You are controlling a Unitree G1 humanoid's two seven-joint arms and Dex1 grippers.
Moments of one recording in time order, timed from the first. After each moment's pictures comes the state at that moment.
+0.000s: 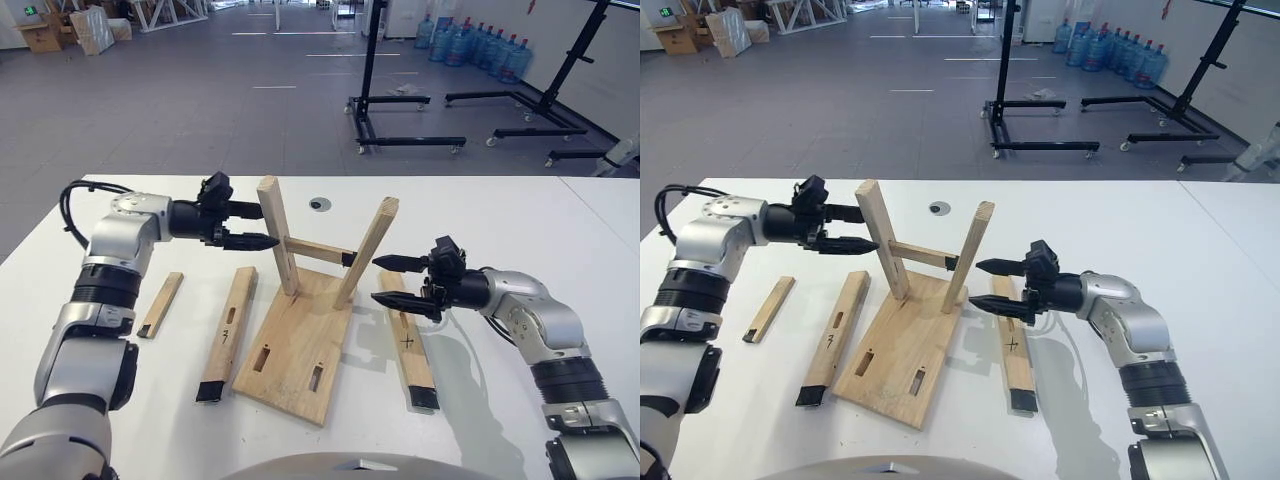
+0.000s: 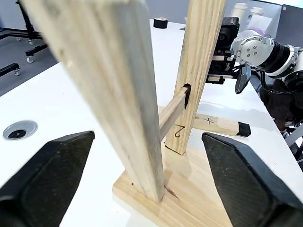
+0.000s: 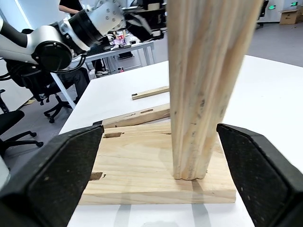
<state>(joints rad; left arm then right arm) -0.69 0.65 -0.05 0.41 -0.38 0.43 -1.45 -0.26 -0.58 0.00 0.06 0.58 0.42 1.29</state>
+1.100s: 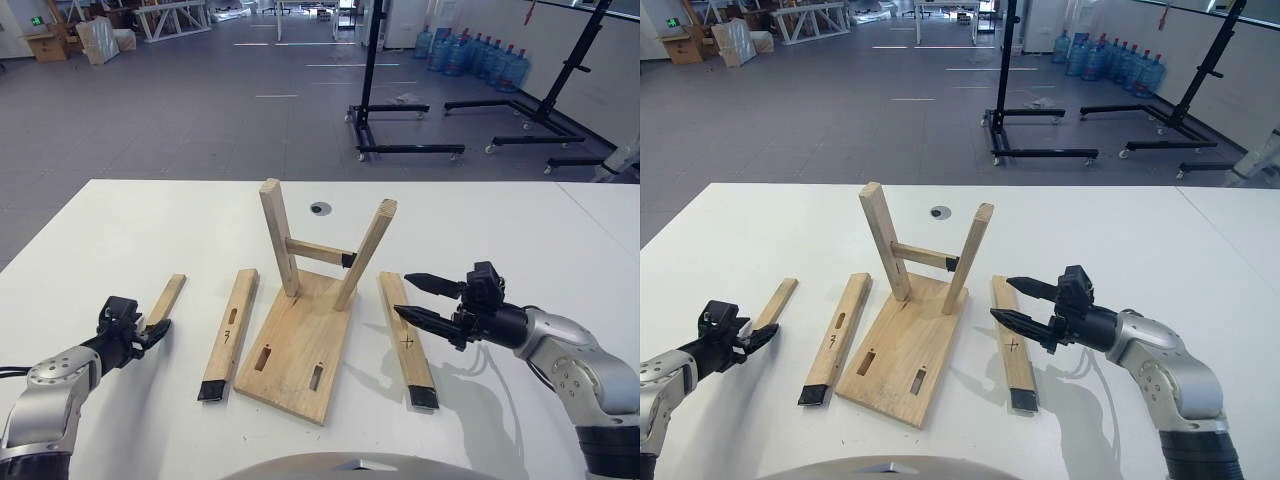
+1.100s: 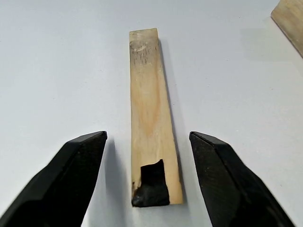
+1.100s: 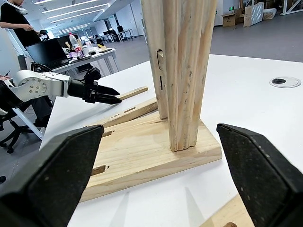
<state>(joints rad) 0.21 0.58 0.29 -0.07 -0.23 0.57 -0.55 0.07 -0.61 -0.16 -0.25 0.70 0.52 1.07</state>
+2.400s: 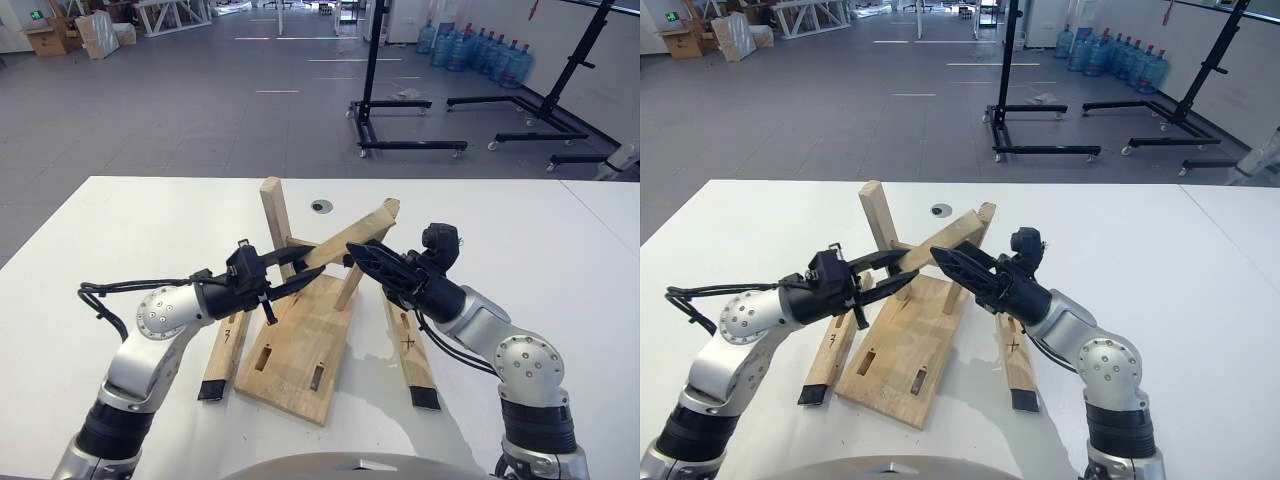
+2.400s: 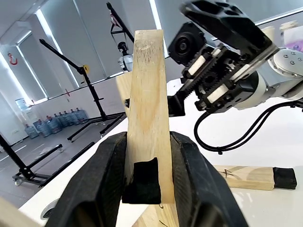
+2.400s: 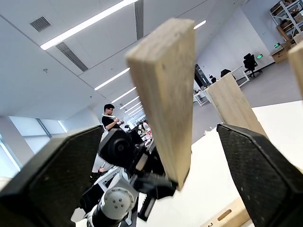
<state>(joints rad) -0.09 0.49 -0.17 -0.40 -0.34 0.04 -0.82 -0.11 -0.27 -0.10 -0.39 1.27 0.79 0.59</state>
